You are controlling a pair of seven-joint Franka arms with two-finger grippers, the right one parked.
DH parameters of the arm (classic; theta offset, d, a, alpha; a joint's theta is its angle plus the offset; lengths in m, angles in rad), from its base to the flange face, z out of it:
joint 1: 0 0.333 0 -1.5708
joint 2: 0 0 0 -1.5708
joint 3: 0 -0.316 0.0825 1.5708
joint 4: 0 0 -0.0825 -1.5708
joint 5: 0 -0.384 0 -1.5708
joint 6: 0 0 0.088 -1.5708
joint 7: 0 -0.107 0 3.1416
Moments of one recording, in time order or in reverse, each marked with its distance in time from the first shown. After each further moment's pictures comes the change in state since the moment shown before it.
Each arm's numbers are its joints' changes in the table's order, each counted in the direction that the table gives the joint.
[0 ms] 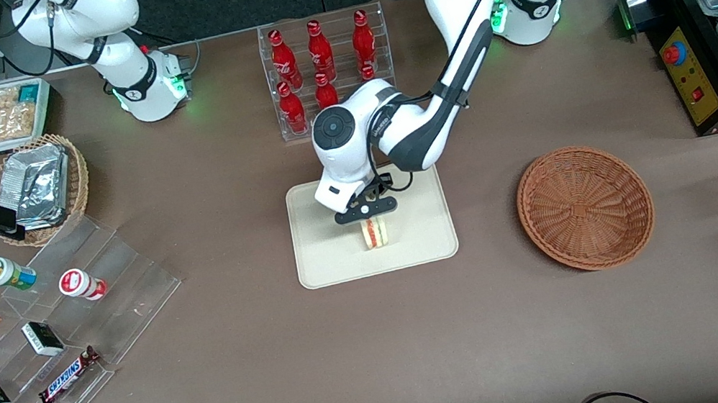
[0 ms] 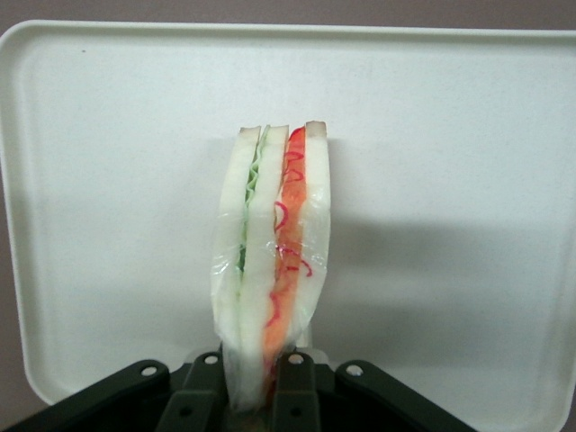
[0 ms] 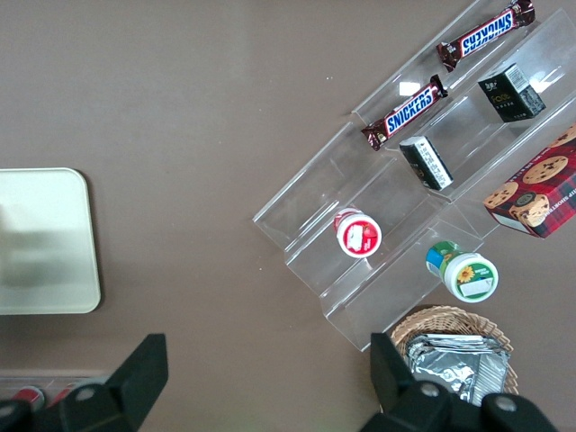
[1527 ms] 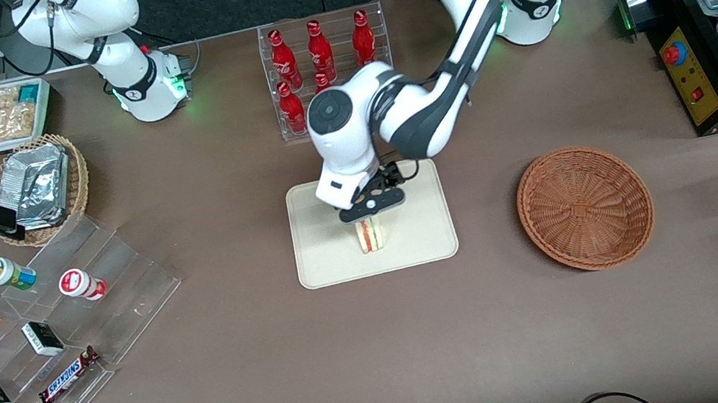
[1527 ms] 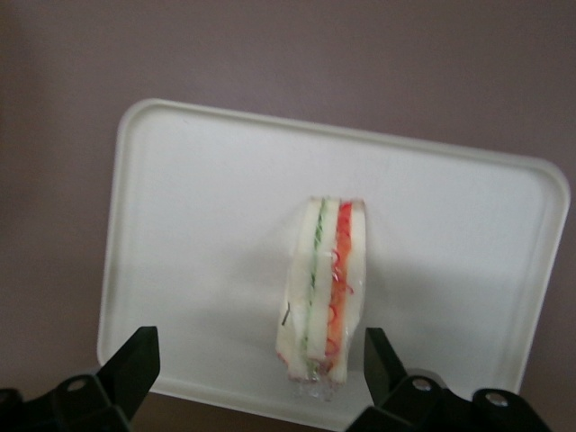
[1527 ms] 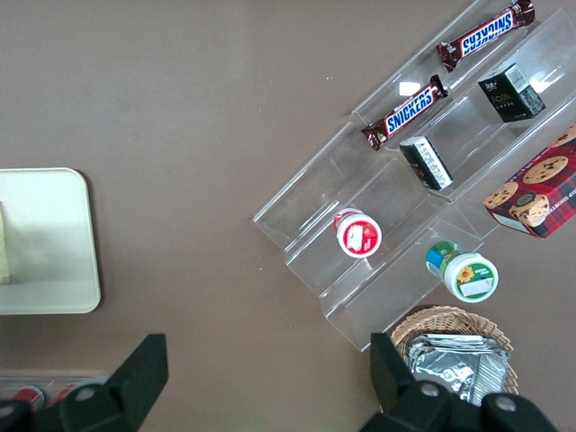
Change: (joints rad) arm 0.031 -0.120 -0.017 -0.052 -0.023 -0.142 0.113
